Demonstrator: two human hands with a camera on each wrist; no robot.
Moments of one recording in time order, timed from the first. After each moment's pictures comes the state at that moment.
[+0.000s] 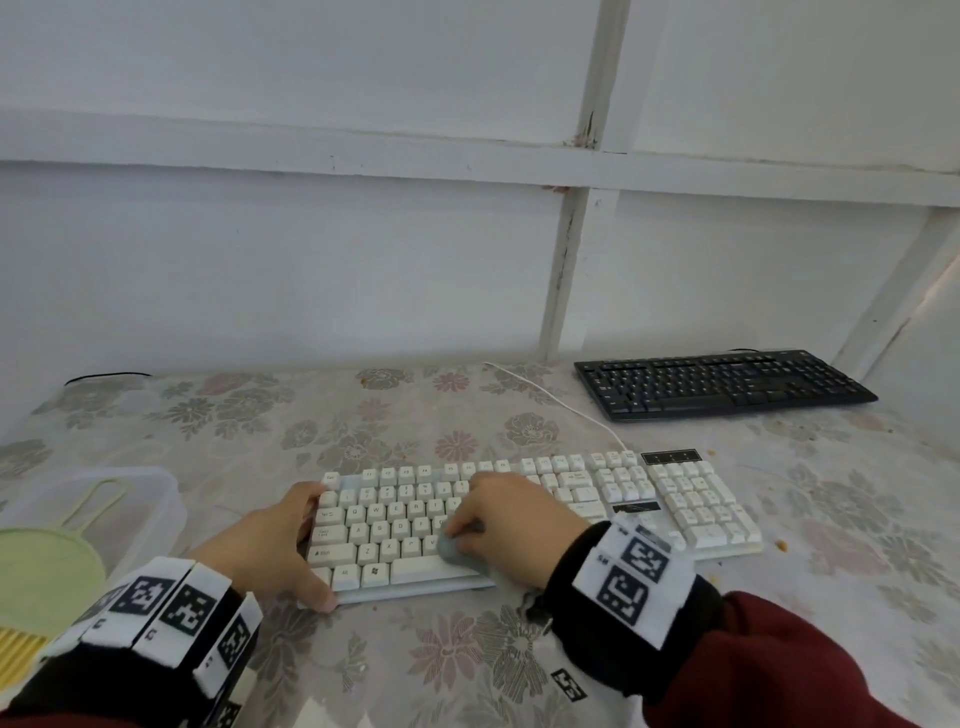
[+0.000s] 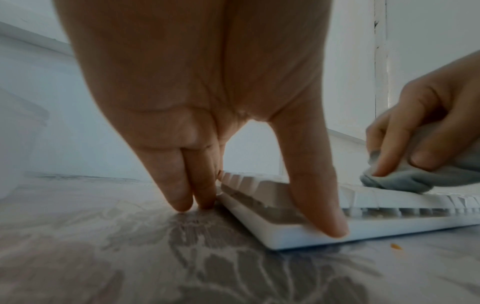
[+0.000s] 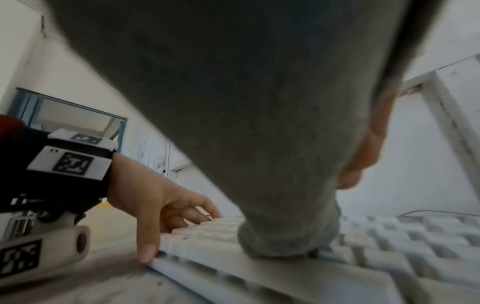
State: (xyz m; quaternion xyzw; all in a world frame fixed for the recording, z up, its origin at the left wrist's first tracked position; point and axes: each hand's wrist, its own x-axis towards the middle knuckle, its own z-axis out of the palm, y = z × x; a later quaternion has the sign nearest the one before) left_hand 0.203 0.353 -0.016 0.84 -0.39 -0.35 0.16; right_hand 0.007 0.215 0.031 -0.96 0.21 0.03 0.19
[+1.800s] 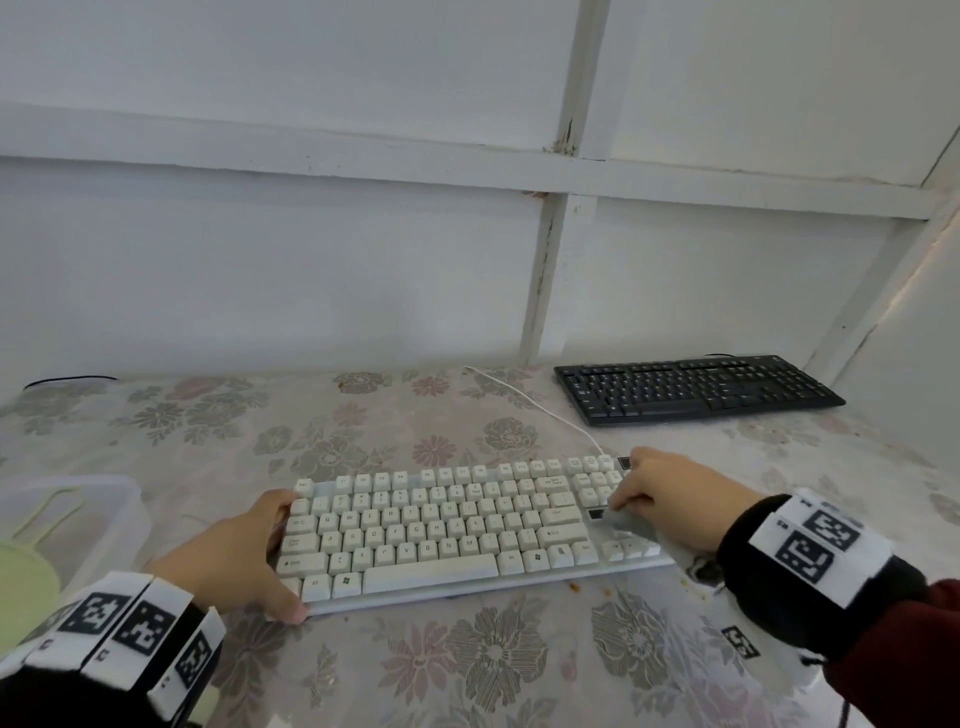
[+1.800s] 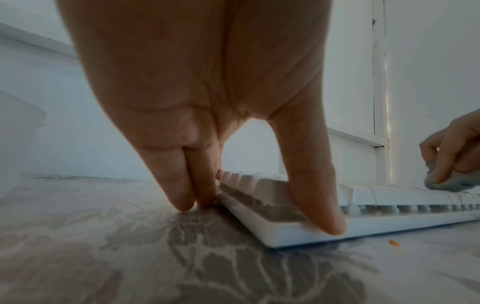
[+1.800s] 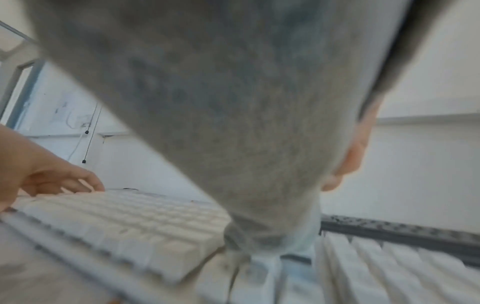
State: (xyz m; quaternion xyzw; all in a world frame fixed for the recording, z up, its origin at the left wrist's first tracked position) left_hand 0.207 0.352 -0.022 0.84 -0.39 -0.35 0.16; right_hand -0.100 0.120 0.046 -0.93 0.34 0.11 0.04
